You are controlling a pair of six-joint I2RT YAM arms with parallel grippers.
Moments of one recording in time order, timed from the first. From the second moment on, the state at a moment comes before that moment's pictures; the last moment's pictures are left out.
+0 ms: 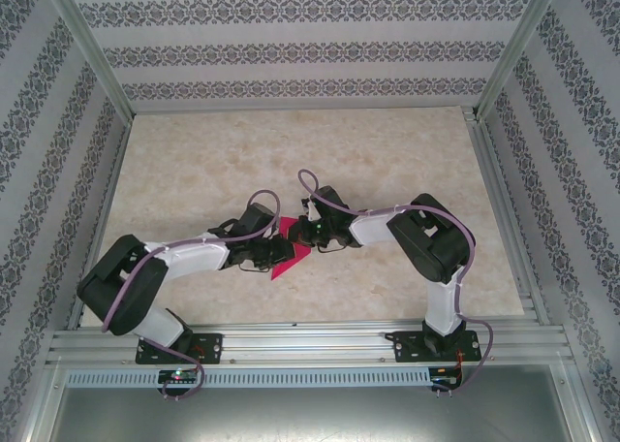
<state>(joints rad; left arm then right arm) -0.62 1.52 0.65 -0.10 0.35 -0.95 0.69 1.94 0.93 0.19 -0.51 0.89</state>
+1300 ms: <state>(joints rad) -0.61 1.21 0.35 -0.16 0.38 -1.03 0.70 1.95 0.92 0.20 -0.51 0.89</state>
